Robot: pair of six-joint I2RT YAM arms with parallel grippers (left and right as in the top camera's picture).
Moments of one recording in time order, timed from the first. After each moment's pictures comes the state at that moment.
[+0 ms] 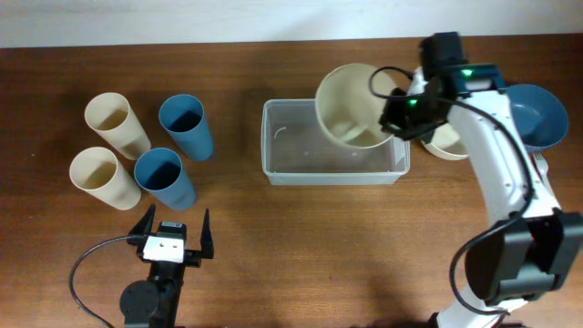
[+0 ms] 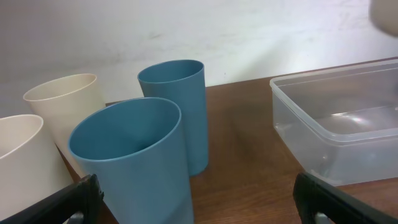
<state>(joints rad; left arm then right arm) -0.01 0.01 0.01 -0.07 0.09 0.12 0.10 1.85 1.72 -1.15 -0.28 0.52</state>
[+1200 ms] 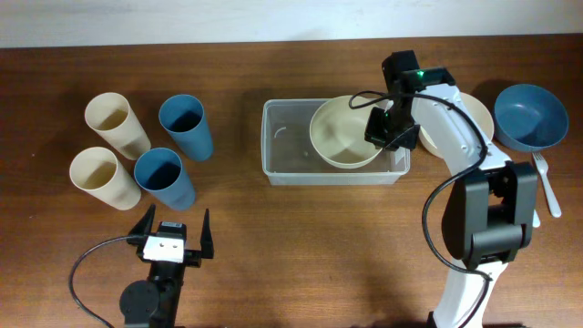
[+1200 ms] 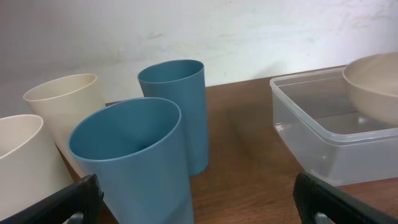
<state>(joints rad) -0.01 0.01 0.01 -0.07 0.09 0.12 0.13 2.08 1.72 -1.12 -0.11 0.47</state>
